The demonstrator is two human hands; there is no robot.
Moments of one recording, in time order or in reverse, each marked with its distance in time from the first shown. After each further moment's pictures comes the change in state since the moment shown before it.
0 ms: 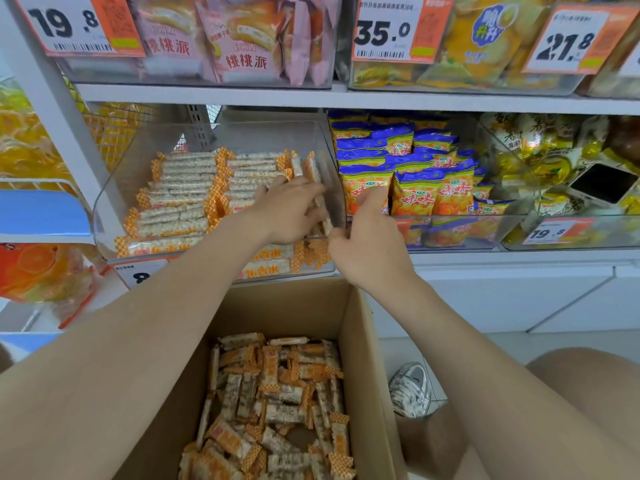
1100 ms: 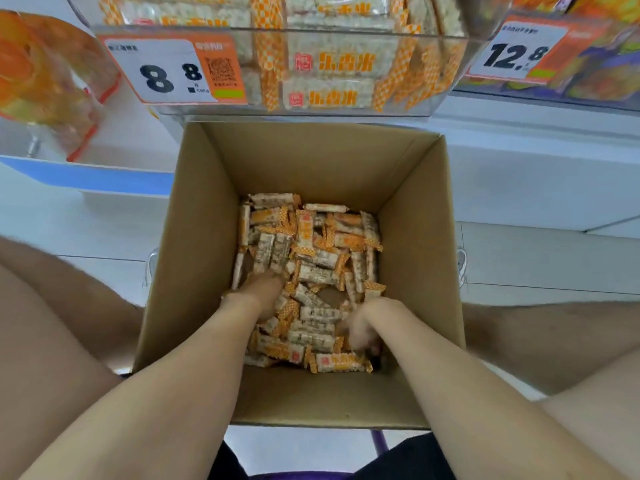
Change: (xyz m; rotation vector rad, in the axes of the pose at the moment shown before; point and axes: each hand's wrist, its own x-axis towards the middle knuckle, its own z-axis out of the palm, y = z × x) left_hand -0.245 -0.095 0.339 -0.130 -0.954 -0.325; right_hand -0.164 0.145 0.222 -0.814 -1.869 0.147
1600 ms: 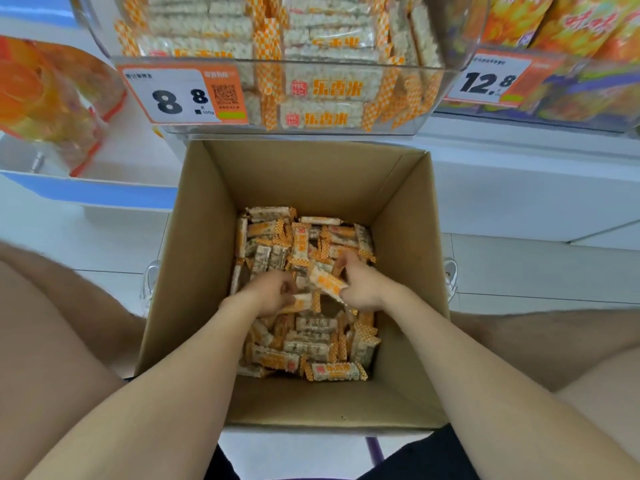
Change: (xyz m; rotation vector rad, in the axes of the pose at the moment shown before) left_hand -0.020 0.019 -0.030 -0.479 0.128 0.089; right_hand -0.036 0.022 -0.021 0.694 0.642 -0.122
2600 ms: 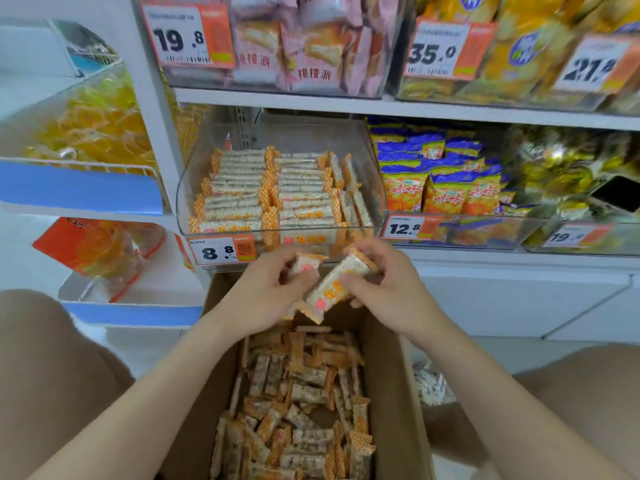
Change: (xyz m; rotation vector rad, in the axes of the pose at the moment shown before) left_hand -0.195 0.160 -0.154 -0.254 0.580 0.713; right_hand -0.181 -0.067 -0.115 0.543 0.759 -0.658
